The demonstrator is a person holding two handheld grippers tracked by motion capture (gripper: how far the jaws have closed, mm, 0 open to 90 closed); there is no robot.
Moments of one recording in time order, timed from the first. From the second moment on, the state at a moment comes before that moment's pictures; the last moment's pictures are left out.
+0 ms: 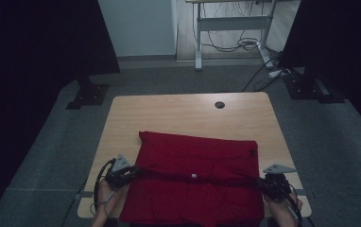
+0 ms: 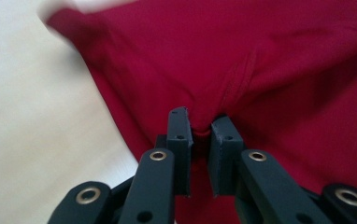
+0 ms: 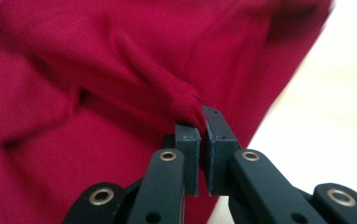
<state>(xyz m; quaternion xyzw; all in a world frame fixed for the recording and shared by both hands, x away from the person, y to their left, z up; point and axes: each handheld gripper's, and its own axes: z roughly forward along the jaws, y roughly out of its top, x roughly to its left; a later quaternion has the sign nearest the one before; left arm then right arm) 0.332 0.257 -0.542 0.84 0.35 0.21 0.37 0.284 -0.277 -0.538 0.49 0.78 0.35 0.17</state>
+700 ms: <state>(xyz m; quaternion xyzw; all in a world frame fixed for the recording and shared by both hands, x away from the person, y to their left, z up) 0.417 0.230 -0.549 0.81 0.41 0.24 0.34 0.392 -0.261 -0.542 0.53 0.78 0.28 0.20</state>
